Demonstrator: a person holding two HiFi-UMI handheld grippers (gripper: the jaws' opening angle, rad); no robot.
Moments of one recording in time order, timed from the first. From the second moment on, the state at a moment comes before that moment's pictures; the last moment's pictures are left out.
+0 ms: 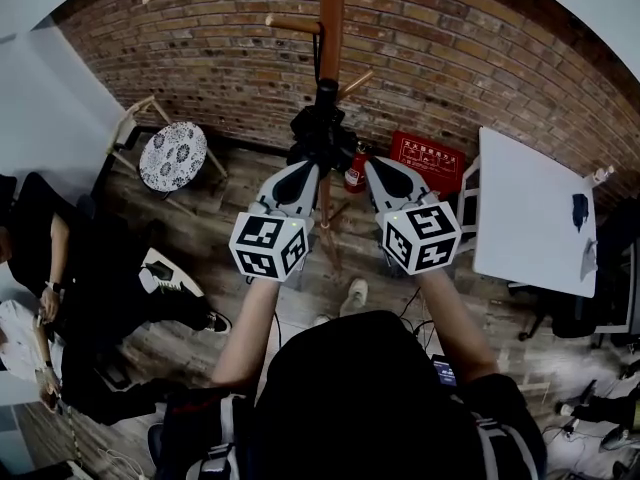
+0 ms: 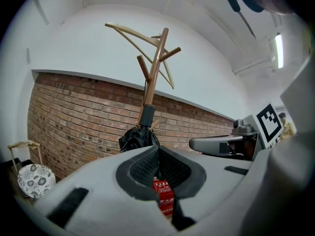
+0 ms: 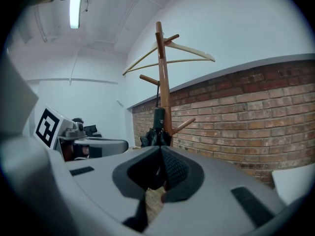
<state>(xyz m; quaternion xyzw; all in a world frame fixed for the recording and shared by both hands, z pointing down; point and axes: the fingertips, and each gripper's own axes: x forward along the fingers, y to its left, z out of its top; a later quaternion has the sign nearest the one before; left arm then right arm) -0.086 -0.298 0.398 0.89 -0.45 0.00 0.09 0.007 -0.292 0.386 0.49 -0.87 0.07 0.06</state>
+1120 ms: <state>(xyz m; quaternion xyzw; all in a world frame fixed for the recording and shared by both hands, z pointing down) -0.095 -0.352 0.380 0.86 -0.50 -0.03 0.08 0.007 -0.348 0.395 0.43 -0.90 0.10 0.06</state>
